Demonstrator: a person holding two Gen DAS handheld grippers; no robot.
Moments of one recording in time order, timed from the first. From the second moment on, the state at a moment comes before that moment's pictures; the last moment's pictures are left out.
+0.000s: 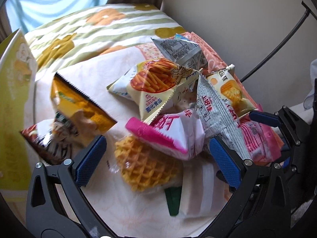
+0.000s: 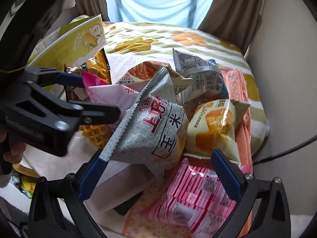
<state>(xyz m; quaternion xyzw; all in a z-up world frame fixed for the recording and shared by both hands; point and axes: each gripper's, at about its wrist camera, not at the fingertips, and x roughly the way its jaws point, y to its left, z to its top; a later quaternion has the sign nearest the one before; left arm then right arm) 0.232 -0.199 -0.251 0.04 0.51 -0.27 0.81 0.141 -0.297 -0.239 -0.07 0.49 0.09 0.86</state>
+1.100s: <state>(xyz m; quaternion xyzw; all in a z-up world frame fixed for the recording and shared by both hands) 0.235 -0.211 -0.270 0.02 0.52 -0.28 0.81 0.165 -0.298 -0.268 -0.06 0.50 0.12 0.86</state>
